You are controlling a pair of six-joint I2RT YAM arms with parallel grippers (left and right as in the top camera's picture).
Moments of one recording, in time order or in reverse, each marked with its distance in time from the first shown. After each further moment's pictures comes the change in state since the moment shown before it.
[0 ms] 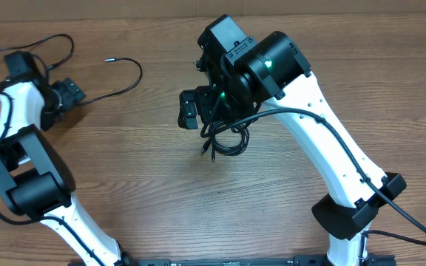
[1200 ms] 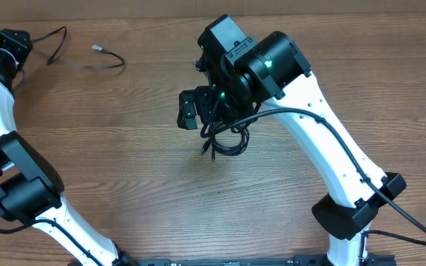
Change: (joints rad) left arm 0.115 0.025 0.182 0.489 0.392 -0.238; right arm 0.000 0.000 0.000 0.000 -0.011 0.001
